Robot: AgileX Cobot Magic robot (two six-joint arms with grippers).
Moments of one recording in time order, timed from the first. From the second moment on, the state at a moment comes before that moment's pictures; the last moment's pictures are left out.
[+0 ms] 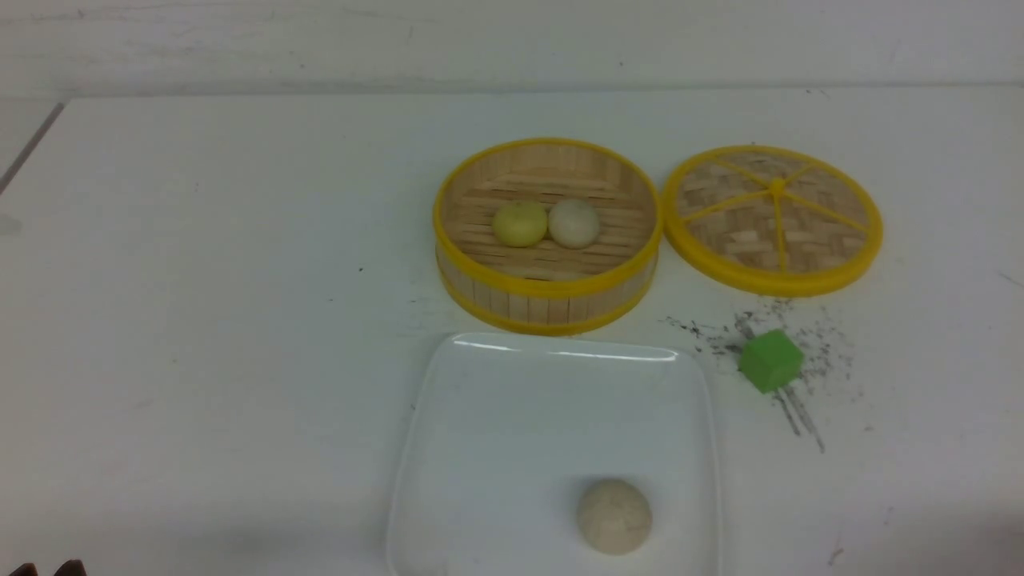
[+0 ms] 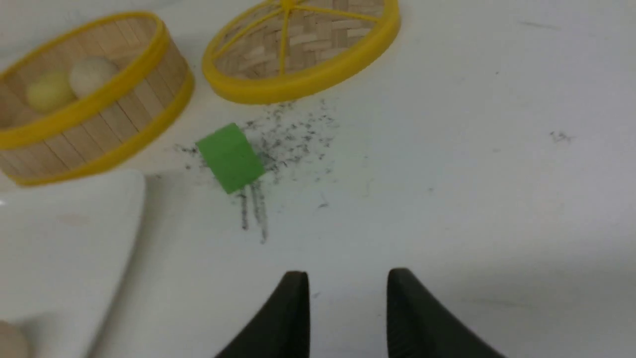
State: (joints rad) right arm 0.06 -0.01 0.02 0.12 0.37 0.29; left arm -0.02 -0.01 0.02 0.03 0.38 -0.04
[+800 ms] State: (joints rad) right arm 0.06 -0.01 0.02 0.47 0.27 0.39; left arm -0.02 -0.01 0.02 0.03 0.38 -0.04
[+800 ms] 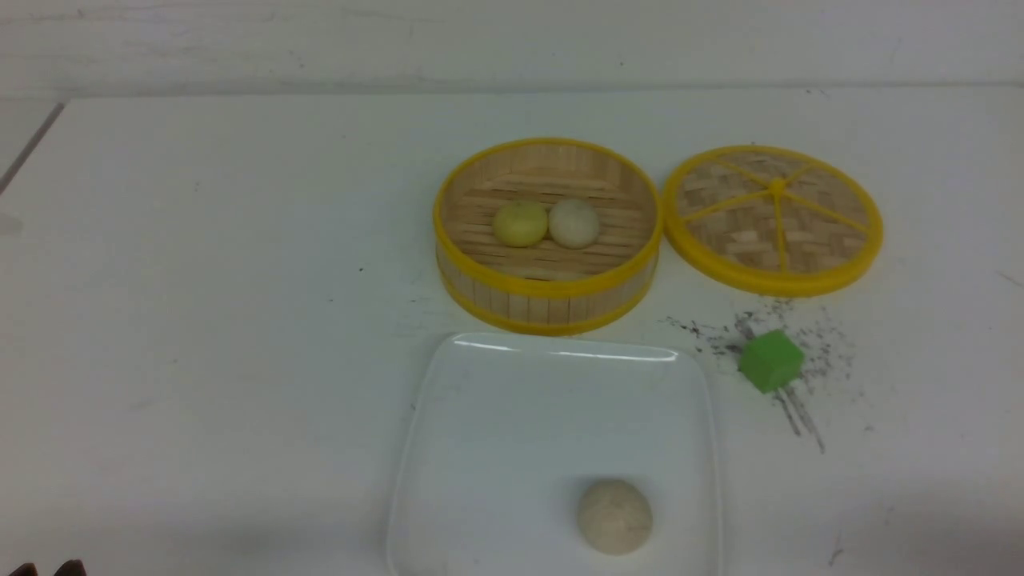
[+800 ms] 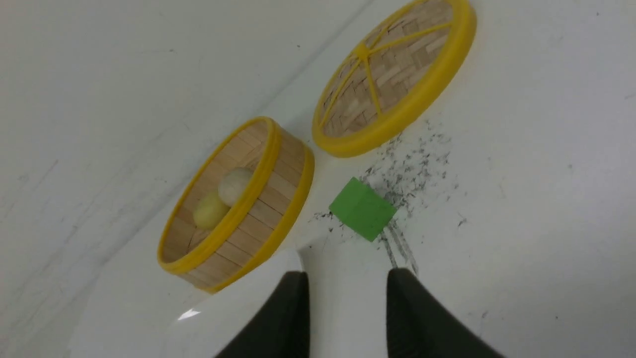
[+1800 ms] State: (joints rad) right arm 0.06 -0.01 0.02 0.49 0.36 0.31; left arm -0.02 -0.01 0.03 -0.29 0.12 -0.04
